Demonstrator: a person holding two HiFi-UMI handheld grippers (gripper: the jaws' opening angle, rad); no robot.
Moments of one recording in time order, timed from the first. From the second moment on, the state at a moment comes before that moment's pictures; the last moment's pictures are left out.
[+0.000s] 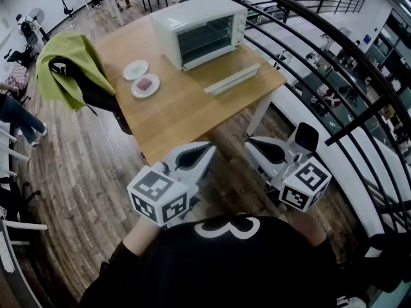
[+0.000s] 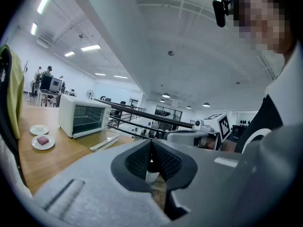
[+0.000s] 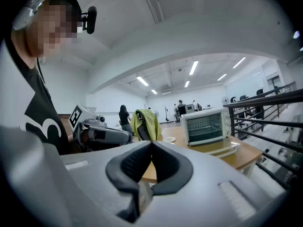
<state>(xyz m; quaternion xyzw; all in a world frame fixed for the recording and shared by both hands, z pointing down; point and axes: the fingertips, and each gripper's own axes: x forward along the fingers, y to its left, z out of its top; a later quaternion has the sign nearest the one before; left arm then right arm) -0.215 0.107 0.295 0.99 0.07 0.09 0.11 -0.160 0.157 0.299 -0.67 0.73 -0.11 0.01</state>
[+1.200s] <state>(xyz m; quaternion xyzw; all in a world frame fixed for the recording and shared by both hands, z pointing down) -0.085 0.042 0.296 0.98 0.02 0.10 0.14 -0.019 0.096 0.304 -0.66 0.73 -0.15 0.06</state>
